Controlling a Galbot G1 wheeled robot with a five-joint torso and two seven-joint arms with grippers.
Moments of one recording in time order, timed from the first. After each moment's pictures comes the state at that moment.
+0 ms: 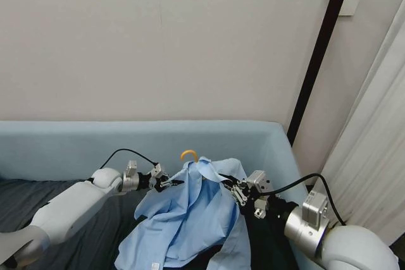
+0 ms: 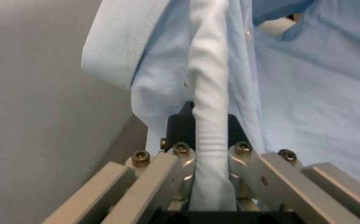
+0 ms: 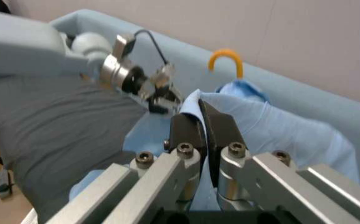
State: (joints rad) left arm 0.19 -0.86 0.50 -0.95 -0.80 -0.13 0.95; right arm -1.06 0.68 0.13 2.40 0.74 -0.42 0.05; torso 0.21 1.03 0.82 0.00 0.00
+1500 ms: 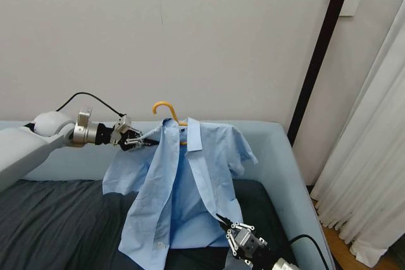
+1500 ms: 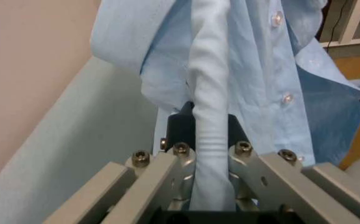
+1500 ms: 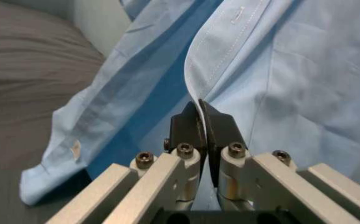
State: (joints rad) left arm -0.38 -0.58 0.93 -1.16 -1.07 -0.09 1.13; right arm -1.37 0.89 0.06 2.10 -0.01 0.04 -0.08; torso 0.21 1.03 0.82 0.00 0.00
